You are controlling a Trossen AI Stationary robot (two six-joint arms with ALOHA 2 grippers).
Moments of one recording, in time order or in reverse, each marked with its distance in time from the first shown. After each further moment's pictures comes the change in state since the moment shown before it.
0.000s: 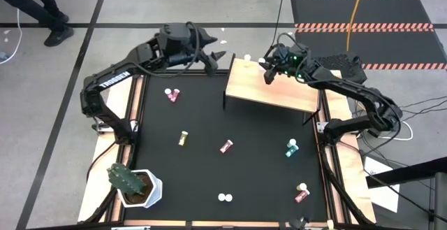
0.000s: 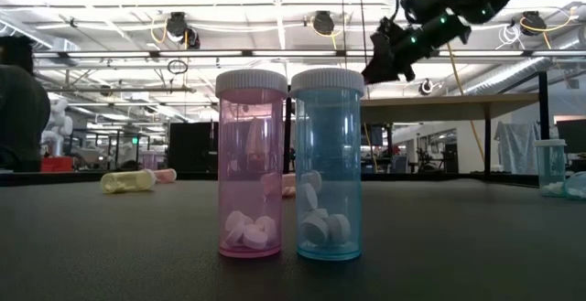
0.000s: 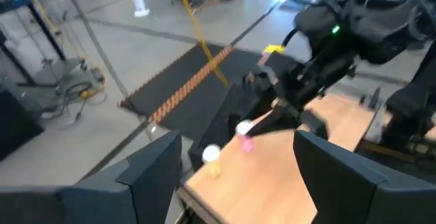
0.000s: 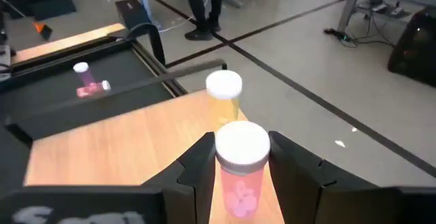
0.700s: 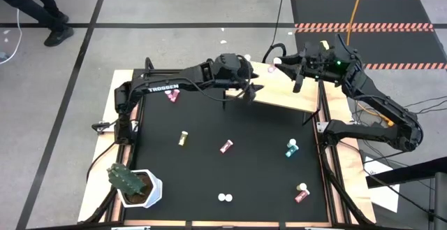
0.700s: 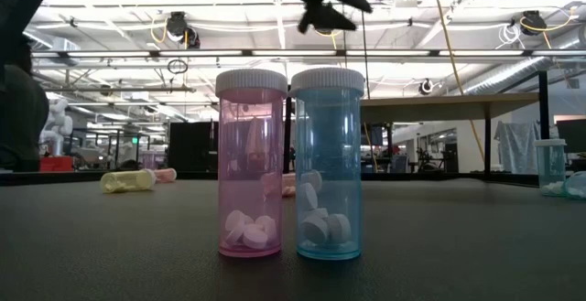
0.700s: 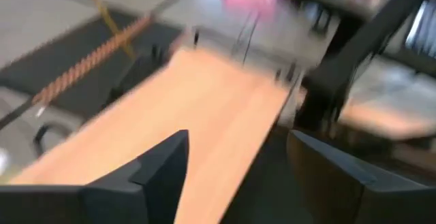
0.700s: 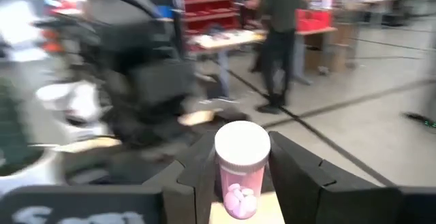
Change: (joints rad) left arm -0.130 0.341 -0.002 0.263 0.193 -0.159; right arm 0.140 -0.375 0.218 -0.310 -0.139 0.092
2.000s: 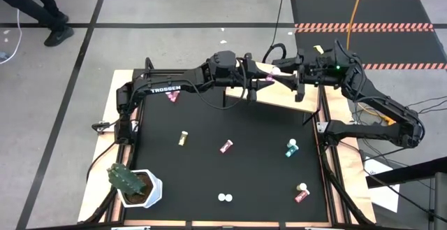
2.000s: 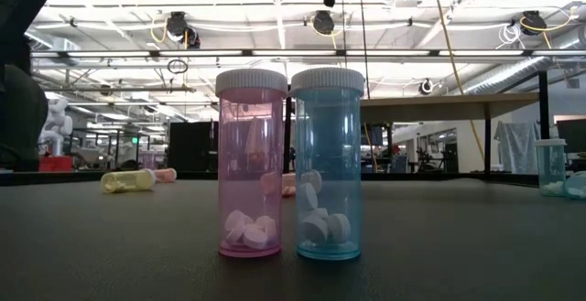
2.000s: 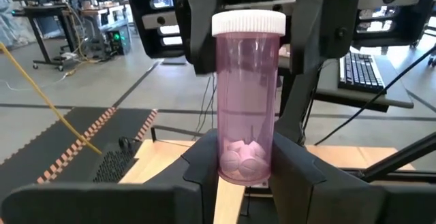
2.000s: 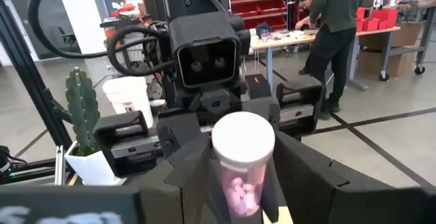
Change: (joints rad) left arm -0.016 0.040 0.002 0.360 0.179 0.159; right arm 0.113 -0.018 0.000 0.016 -0.106 0.030
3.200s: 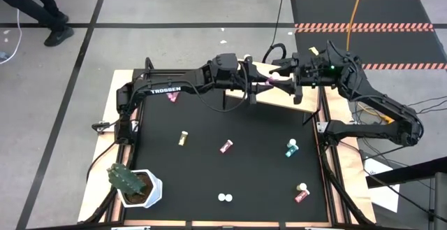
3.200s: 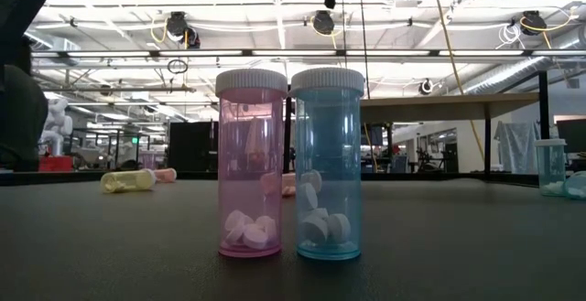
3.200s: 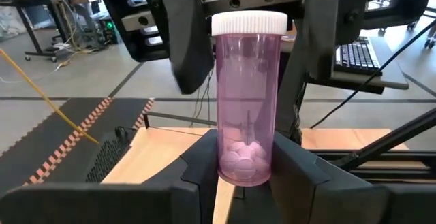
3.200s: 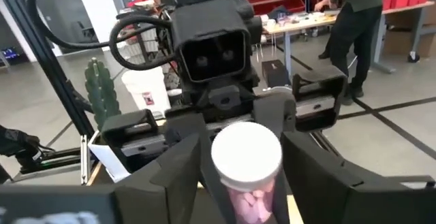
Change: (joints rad) left arm -0.012 0.000 0.000 -0.054 0.002 0.030; right arm 0.018 0.029 0.000 -0.019 -0.053 0.031
